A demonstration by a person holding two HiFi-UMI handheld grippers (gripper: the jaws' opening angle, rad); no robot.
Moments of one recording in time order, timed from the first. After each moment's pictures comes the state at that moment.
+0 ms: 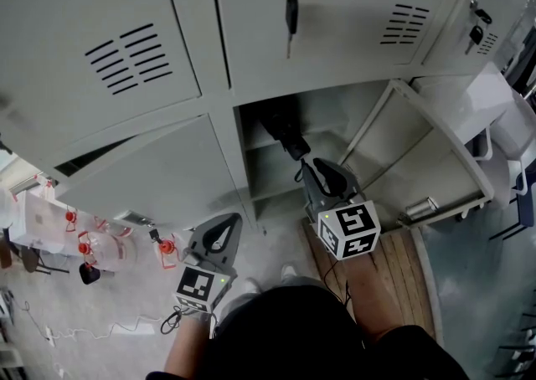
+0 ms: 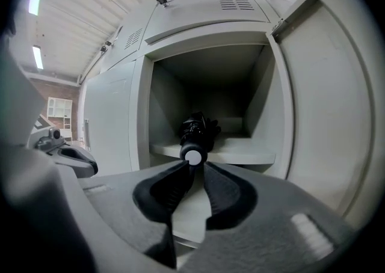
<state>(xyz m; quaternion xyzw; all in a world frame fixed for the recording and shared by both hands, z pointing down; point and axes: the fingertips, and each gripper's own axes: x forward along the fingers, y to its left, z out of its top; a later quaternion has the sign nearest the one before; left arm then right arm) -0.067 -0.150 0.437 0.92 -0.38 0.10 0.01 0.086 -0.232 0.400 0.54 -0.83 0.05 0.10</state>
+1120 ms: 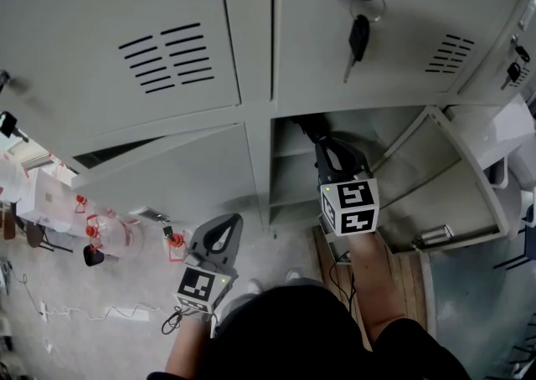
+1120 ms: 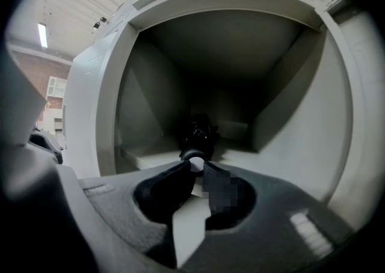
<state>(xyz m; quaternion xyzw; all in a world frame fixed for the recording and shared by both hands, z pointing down) -0.105 -0.165 0.437 0.89 -0.44 0.11 0.02 0.067 -0.310 0.391 0.55 -0.82 0.00 0.15</state>
